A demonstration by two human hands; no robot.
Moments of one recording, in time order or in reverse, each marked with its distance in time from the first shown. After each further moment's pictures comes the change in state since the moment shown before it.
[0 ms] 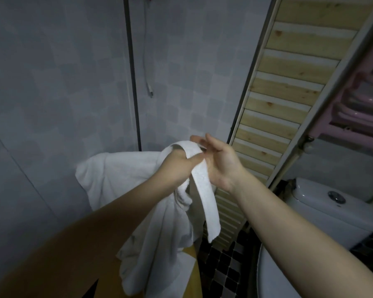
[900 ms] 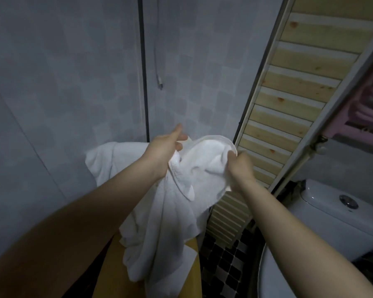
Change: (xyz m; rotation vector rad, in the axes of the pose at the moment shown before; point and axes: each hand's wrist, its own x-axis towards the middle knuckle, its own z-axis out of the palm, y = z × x) left_hand 0.009 -0.009 -0.028 -0.439 0.082 -0.232; right_hand 0.008 0.020 -0.061 -0.976 0.797 -0.201
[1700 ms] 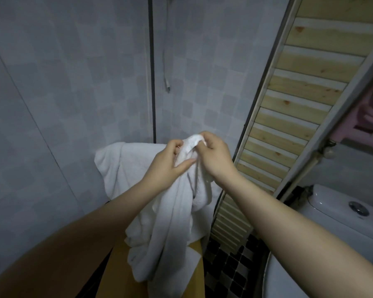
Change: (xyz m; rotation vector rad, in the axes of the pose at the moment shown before) left_hand -0.019 -0.044 -0.021 0.655 0.021 0.607; right_hand -0.045 -0.044 0.020 0.040 -0.301 -0.577
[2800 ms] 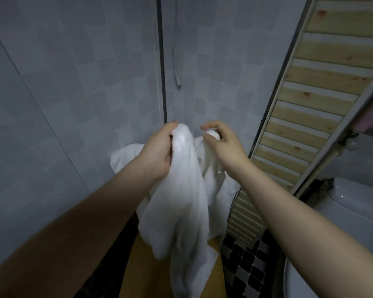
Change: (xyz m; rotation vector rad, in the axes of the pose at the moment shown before) left_hand 0.028 0.037 -0.059 -1.016 0.031 -0.682; right_hand 0.023 -0.009 0.020 0.162 0.032 0.068
